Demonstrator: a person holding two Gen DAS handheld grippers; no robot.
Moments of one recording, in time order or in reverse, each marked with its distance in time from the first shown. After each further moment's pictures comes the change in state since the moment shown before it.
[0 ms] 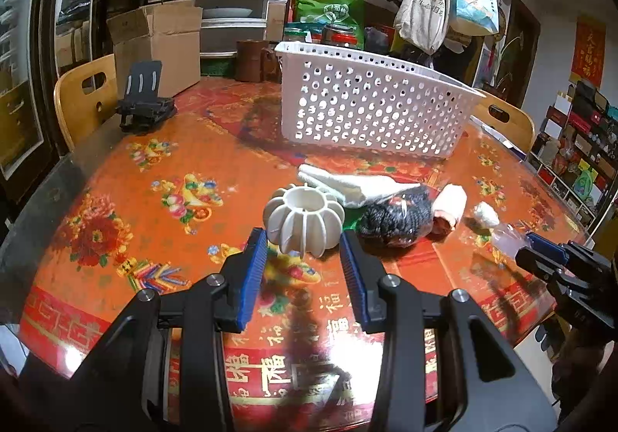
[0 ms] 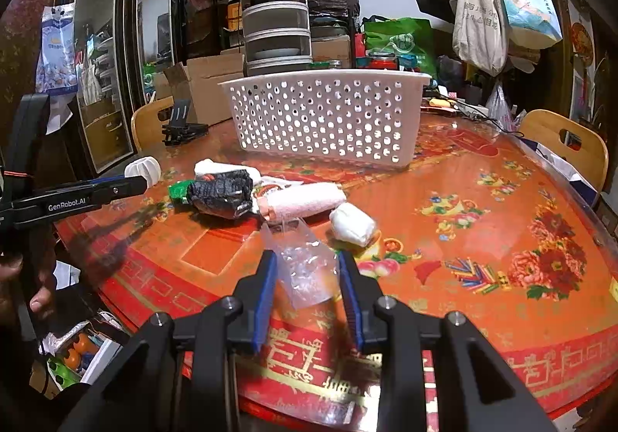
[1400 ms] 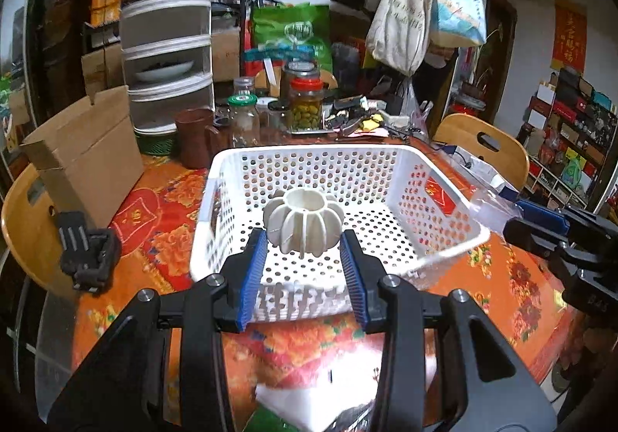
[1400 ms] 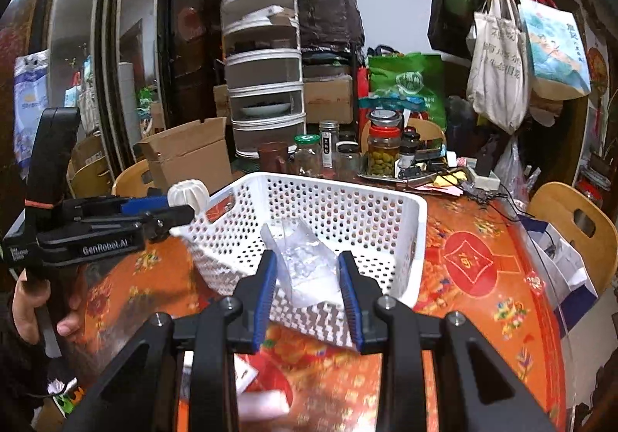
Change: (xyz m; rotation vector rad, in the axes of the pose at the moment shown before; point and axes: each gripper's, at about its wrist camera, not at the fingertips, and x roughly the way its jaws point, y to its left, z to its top) left arm 0.090 -0.065 0.243 0.111 0.024 -0.069; right arm 0.049 -0.058 0.220 -0.022 -0.029 0.024
